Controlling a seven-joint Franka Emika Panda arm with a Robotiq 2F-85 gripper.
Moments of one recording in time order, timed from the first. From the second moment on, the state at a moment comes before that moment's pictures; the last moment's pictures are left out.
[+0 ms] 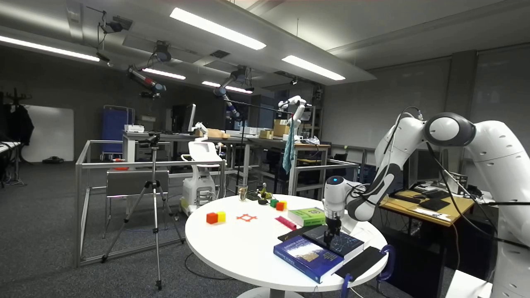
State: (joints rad) arm 0.20 0.47 -0.09 -2.14 -0.66 2.62 0.58
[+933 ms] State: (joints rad) arm 0.20 0.49 -0.10 -2.13 -0.65 2.64 0.58
